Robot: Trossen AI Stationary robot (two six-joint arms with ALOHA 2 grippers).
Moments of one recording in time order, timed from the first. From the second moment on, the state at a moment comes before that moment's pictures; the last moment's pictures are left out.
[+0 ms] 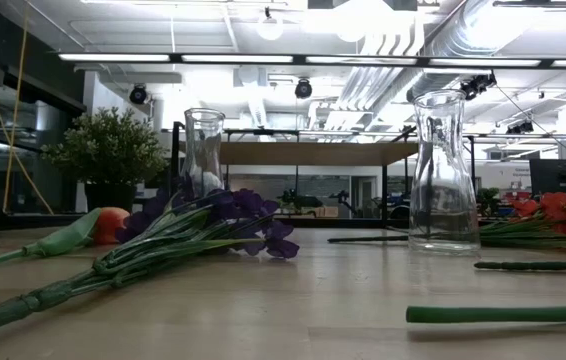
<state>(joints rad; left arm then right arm) -0.33 0.90 0.74 0.59 0.07 -0.14 0.09 0.67 1.13 -0.22 0.26 0.04</state>
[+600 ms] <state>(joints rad) -0.33 0.90 0.74 0.57 -0.26 -0.21 0.09 0.67 1.13 -0.22 0.26 0.04</state>
